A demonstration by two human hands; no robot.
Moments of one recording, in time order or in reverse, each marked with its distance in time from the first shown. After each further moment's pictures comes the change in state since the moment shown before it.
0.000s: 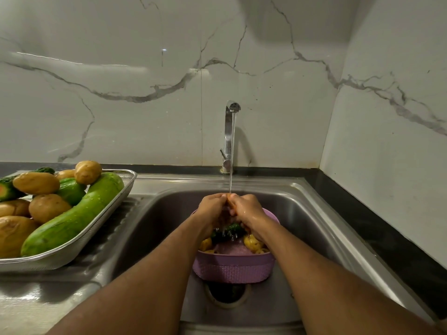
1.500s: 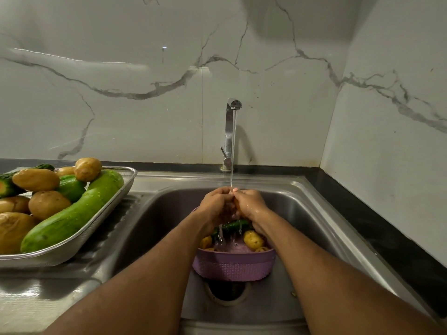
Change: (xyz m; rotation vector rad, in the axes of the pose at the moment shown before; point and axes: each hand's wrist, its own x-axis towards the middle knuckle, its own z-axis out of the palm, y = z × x) left_hand 0.002 0.001 0.001 -0.081 -0.118 0.012; right_hand 0.002 -0.008 -0.005 0.074 0.016 0.019
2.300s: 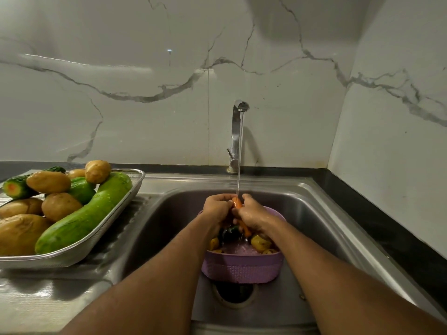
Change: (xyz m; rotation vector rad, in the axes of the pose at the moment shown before) left_hand 0.005 -0.008 -0.008 0.051 0.169 -0.014; right_hand 0.008 0.016 0.005 -0.198 -0.221 0.048
